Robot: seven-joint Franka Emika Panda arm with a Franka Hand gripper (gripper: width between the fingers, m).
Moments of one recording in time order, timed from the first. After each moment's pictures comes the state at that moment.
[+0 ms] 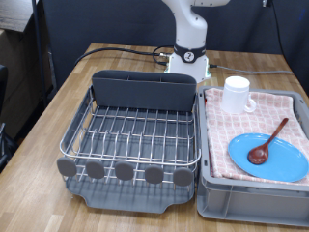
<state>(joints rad) 0.02 -0.26 0.39 -2.15 -0.05 1.97 1.64</state>
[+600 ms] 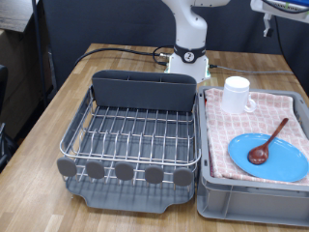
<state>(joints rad) 0.01 -0.18 0.41 -2.26 -0.19 2.19 1.72</state>
